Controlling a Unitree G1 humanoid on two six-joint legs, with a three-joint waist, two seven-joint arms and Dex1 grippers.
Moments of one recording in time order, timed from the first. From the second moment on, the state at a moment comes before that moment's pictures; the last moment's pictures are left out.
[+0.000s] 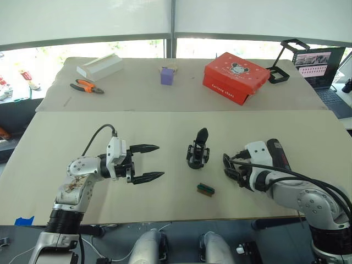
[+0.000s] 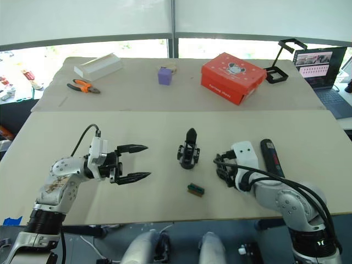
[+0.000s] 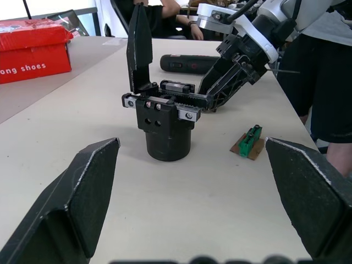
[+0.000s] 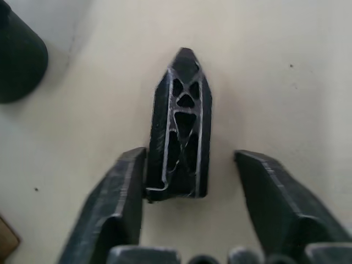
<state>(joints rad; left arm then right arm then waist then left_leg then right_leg) -0.29 0.56 0.01 0.03 -0.49 0.08 -1.28 -0.19 -0.64 -0.09 -0.57 0.93 1.36 -0.18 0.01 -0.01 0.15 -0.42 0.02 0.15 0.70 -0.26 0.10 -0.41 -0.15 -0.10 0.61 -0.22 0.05</state>
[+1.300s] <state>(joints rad) -0.75 -0.03 0.11 -0.12 -0.98 0.76 -0.36 -0.22 -0.58 0.19 -0.79 -0.13 0.44 0.14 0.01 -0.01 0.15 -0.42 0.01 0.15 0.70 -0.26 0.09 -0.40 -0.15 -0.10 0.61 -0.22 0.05</state>
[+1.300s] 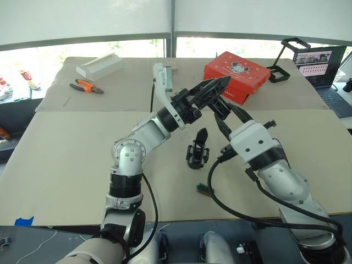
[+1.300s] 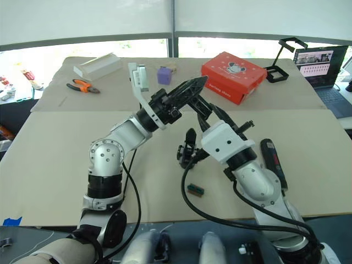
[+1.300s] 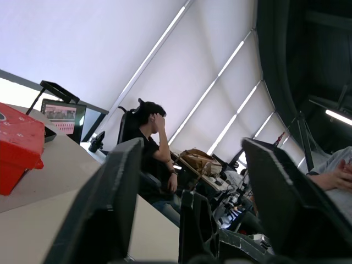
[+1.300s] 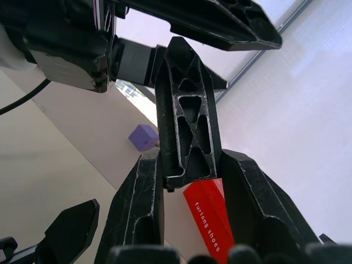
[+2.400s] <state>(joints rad) -1.01 0.36 -0.22 0.18 -0.72 0.77 -1.29 -0.75 -0.82 -0.08 -0.47 1.09 1.36 0.67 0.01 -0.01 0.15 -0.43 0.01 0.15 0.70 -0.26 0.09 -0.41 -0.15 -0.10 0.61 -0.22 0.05</state>
